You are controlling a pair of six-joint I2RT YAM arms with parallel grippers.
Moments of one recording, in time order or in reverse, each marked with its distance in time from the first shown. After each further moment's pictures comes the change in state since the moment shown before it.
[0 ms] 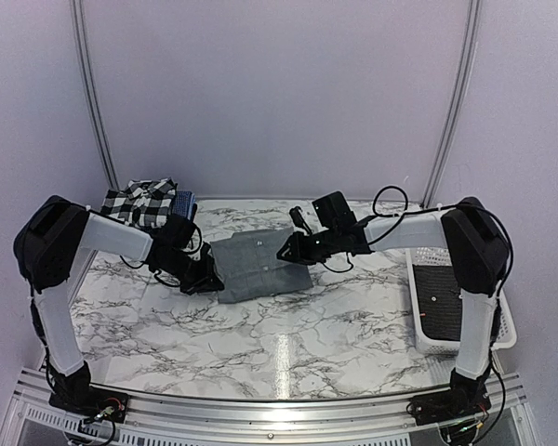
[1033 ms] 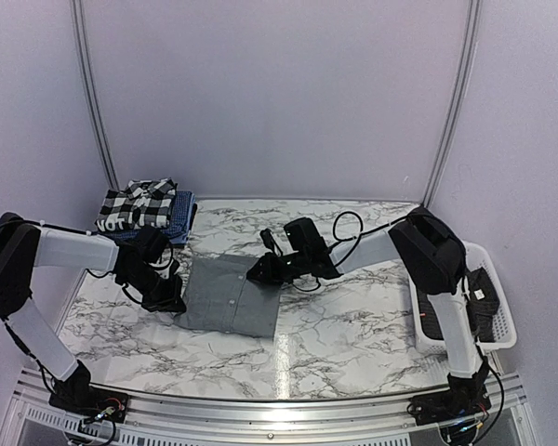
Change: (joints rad) left arm 0.049 -0.321 -0.252 -0.296 -0.168 0.168; right arm 0.091 0.261 0.085 0.259 -0.086 0.130
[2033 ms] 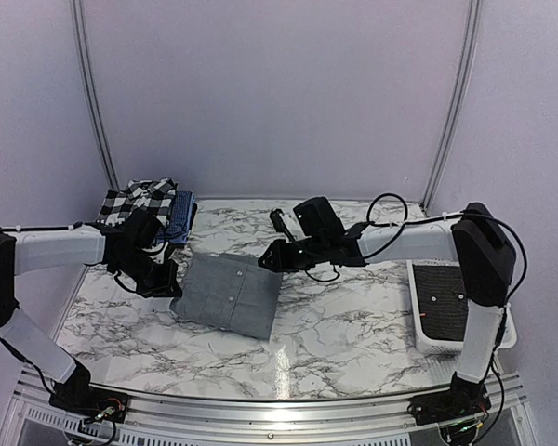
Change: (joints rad) left arm 0.008 -0.113 0.062 -0.090 -0.026 0.039; right arm 0.047 -0.346 -0.135 -0.209 0.172 -0.085
